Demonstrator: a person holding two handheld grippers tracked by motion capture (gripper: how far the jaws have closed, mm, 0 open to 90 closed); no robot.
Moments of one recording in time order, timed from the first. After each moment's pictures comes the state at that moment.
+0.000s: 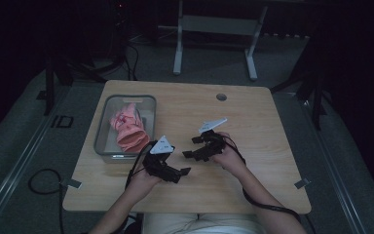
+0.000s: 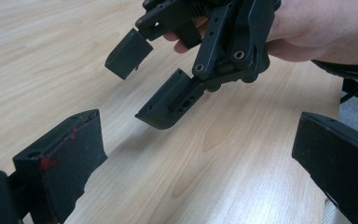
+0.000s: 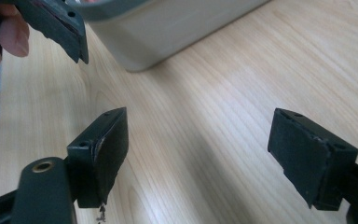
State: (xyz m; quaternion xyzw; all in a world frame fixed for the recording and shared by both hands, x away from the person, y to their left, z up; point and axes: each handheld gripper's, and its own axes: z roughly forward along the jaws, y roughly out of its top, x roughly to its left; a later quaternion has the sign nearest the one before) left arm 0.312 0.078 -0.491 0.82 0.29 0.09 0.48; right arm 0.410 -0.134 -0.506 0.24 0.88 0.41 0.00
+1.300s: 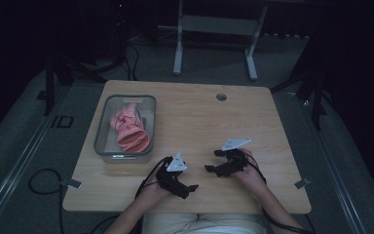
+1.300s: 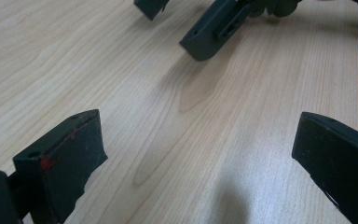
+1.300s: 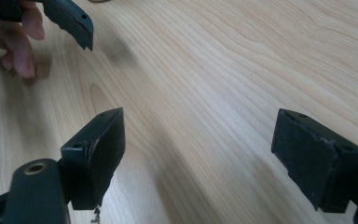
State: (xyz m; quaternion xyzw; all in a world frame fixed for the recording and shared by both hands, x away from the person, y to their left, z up) left arm 0.306 0.045 -0.553 0.86 0.24 0.08 0.44; right arm 0.377 -0.213 -0.549 0.27 0.87 0.42 0.05
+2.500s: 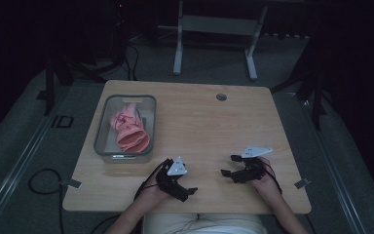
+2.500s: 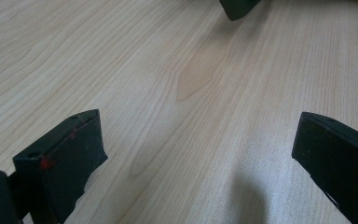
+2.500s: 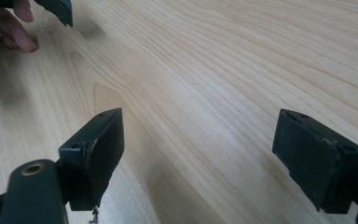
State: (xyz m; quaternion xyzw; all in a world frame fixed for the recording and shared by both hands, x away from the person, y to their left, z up) left arm 0.301 0.045 -0.560 0.87 0.22 0.09 0.44; right arm 0.358 -0.269 -0.559 0.30 0.85 0.44 0.07
